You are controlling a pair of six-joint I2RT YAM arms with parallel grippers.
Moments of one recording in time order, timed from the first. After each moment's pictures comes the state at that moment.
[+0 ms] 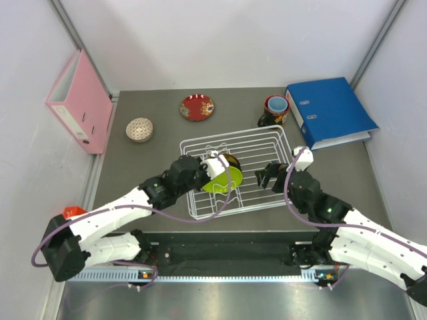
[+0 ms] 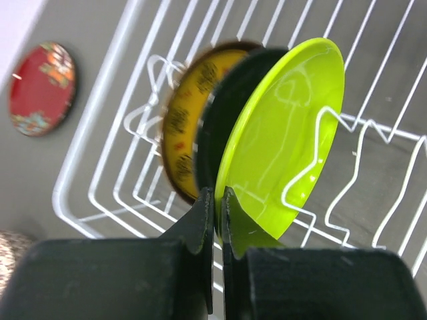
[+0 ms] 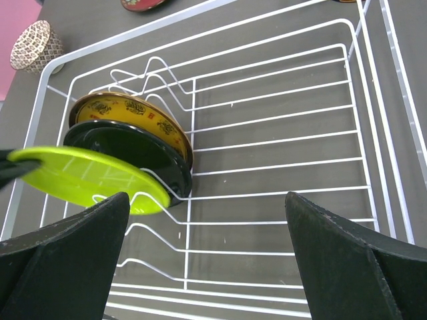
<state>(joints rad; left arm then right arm) -0.87 1.10 0.73 -0.15 -0.12 0.35 0.88 0.69 0.52 -0.18 0.49 0.61</state>
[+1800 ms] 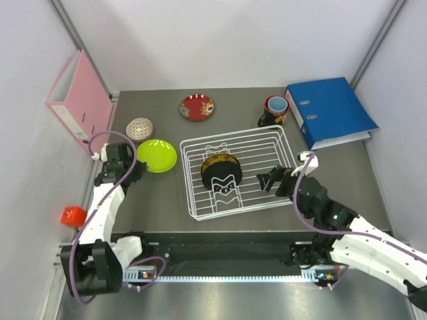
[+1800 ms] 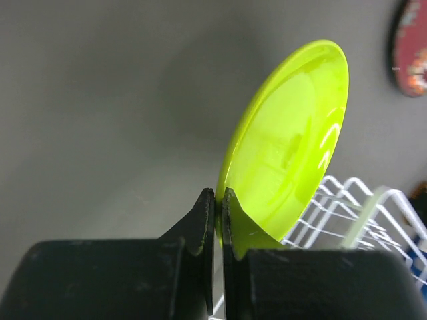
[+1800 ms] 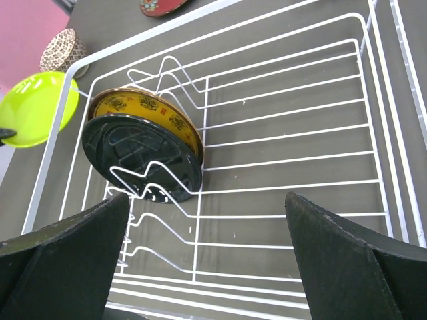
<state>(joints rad) 0.10 1.03 0.70 -0.47 -0.04 -0.92 0.88 0.58 0.45 -0.16 0.46 0.63</state>
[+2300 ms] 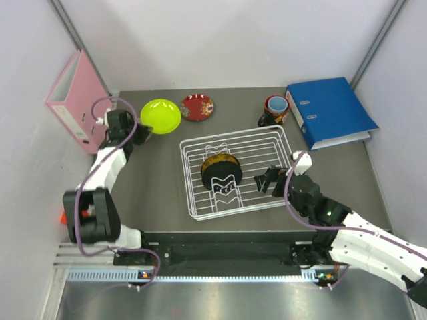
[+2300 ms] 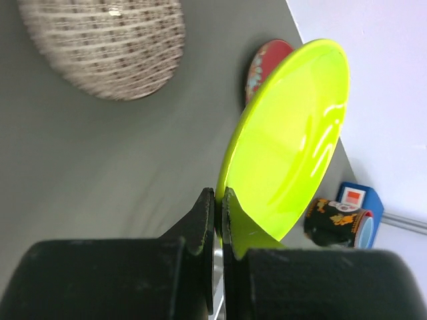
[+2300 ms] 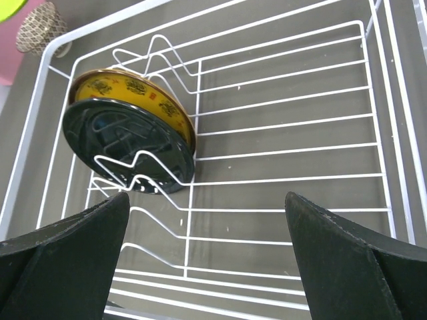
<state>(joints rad) 0.09 1.38 0.98 -0.15 0.09 -0.98 0.88 0.66 0.45 -0.15 0.44 0.62</state>
